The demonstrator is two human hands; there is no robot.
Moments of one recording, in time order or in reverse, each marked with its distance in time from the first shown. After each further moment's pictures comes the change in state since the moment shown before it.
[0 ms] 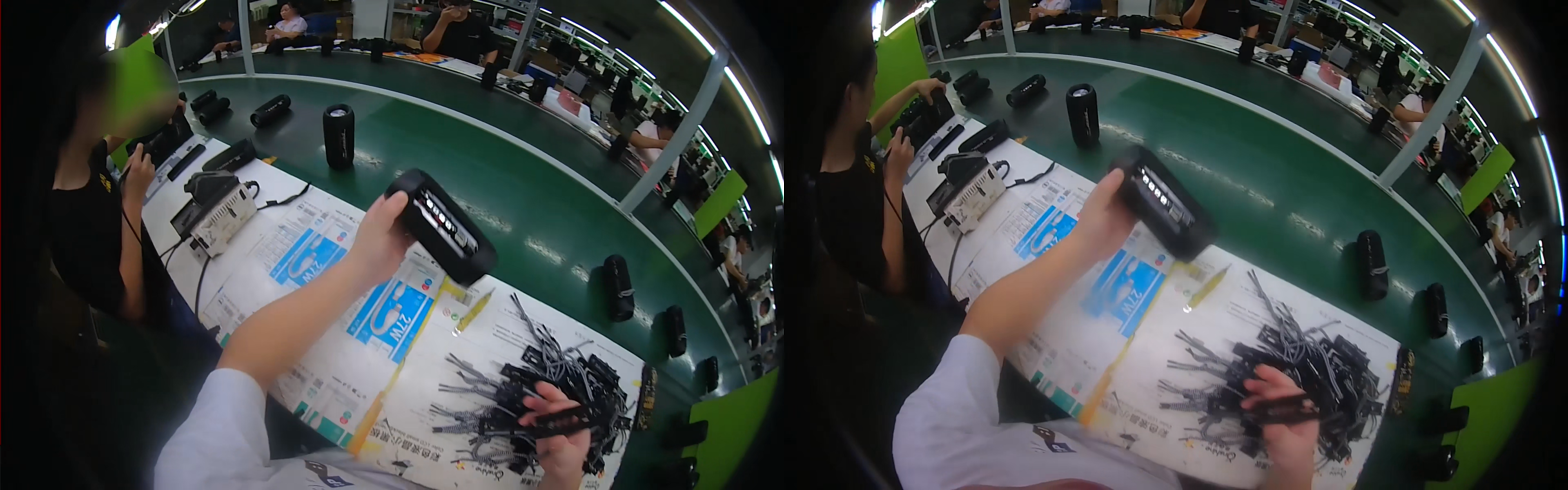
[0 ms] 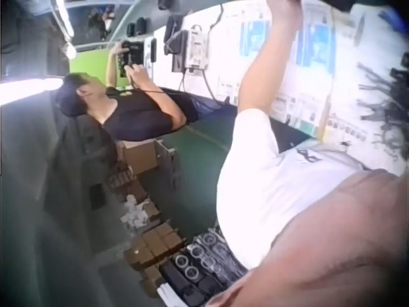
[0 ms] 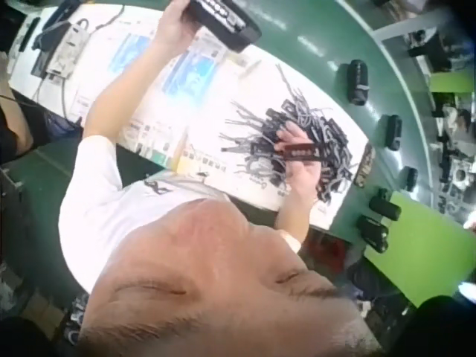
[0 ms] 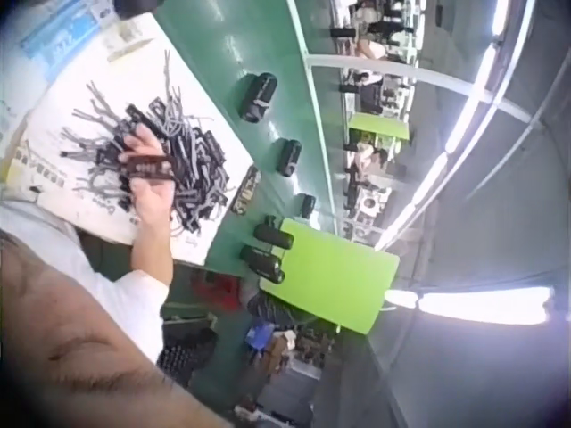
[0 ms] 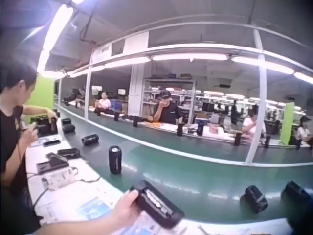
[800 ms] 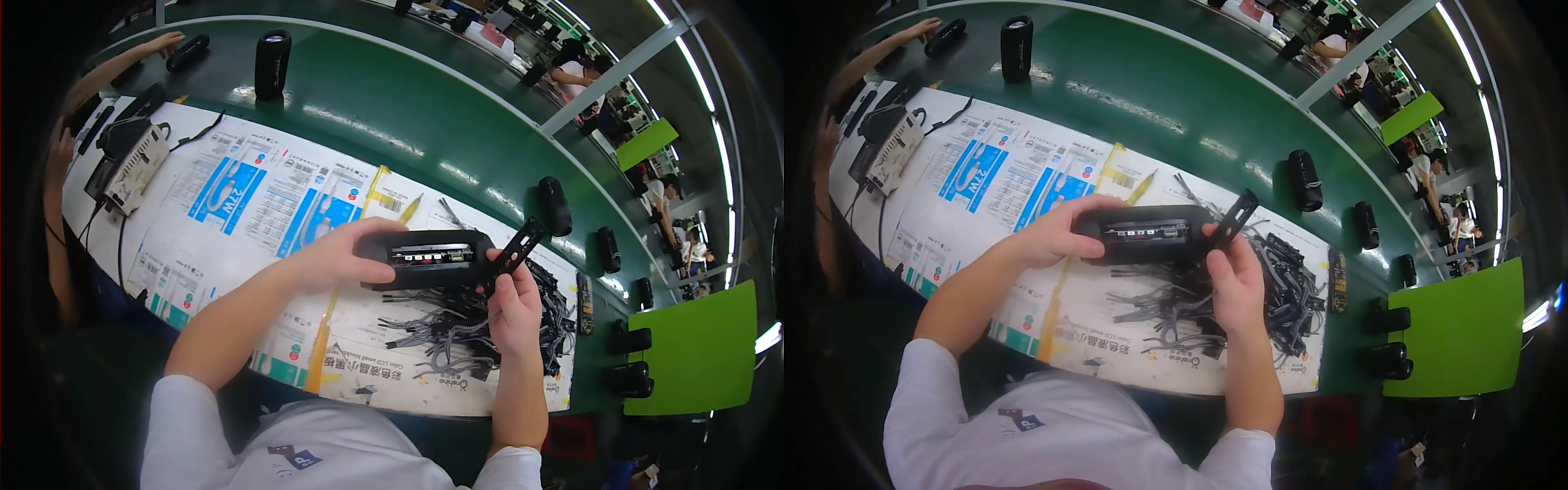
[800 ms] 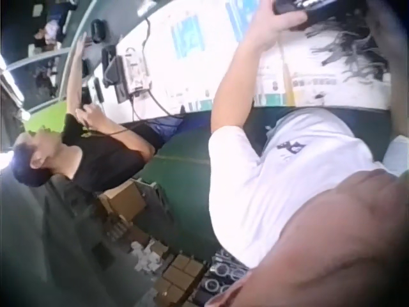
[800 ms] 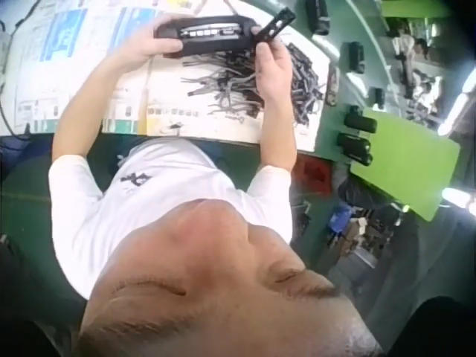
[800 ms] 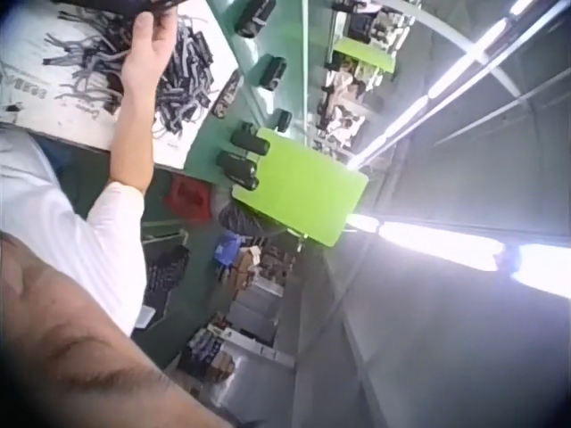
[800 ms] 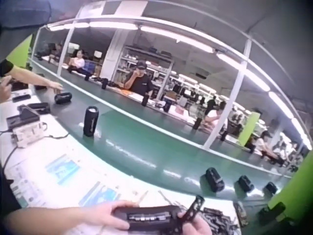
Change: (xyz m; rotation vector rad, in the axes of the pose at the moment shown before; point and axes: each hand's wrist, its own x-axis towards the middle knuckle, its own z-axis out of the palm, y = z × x) left_hand -0.102 -0.015 0.008 0.543 -0.613 -0.403; right_hand 0.038 0.004 0.024 -0.252 0.161 0.002
